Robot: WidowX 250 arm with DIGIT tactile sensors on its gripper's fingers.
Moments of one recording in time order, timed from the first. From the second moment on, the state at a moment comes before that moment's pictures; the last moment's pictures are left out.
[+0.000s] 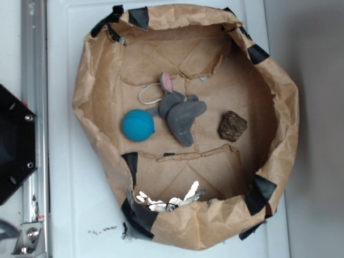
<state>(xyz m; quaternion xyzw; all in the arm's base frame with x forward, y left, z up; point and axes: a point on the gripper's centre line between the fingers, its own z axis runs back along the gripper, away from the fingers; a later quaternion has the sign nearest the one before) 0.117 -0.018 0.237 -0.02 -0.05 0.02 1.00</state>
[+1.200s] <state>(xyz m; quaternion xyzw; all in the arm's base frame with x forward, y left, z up) 0.262 -0.005 0.144 -0.06 -0.07 0.01 1.00</state>
